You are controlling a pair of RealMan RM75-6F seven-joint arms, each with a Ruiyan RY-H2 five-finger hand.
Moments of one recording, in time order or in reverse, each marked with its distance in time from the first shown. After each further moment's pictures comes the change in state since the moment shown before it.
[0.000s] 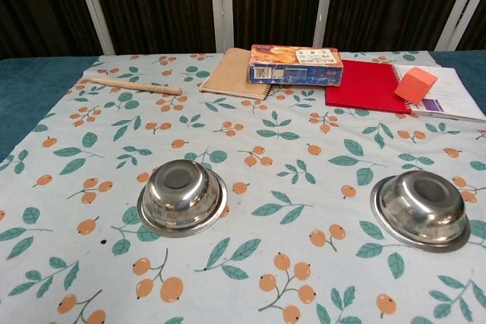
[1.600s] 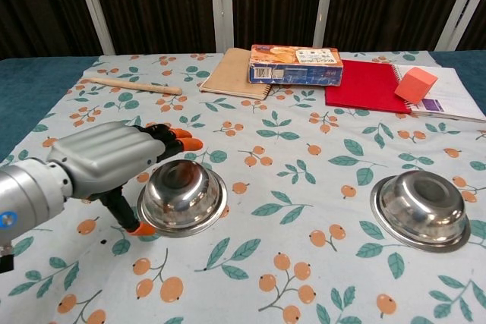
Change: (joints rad) left arm -0.457 -0.478 -0.274 -0.148 -0.589 -0.501 0.836; right arm 0.079 0.048 0.035 0.030 0.151 -0.148 0.192
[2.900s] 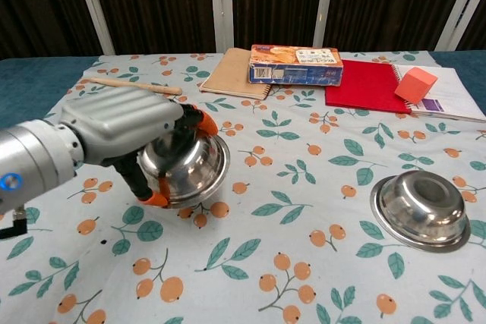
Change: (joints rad) left arm -0.123 0.121 0.077 -0.132 0.054 0.138 -0.130; right arm 0.026 -0.020 0.008 0.009 0.003 -0.031 -0.026
